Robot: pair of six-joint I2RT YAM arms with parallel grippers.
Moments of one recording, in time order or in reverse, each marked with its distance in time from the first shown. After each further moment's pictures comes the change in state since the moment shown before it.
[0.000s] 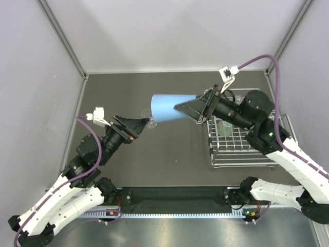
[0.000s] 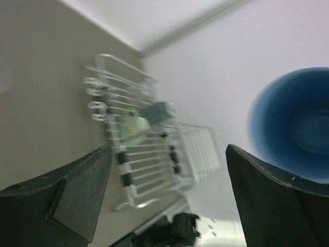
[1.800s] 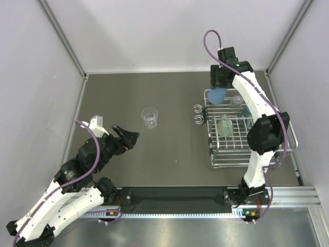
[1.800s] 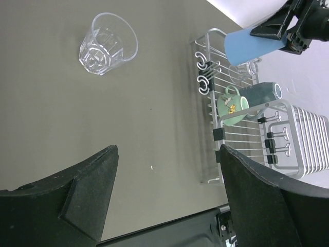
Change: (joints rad) left arm 0.000 -0.063 0.080 -0.574 -0.210 0.122; right arm -0.566 0.929 0.719 -0.823 0.511 -0.555
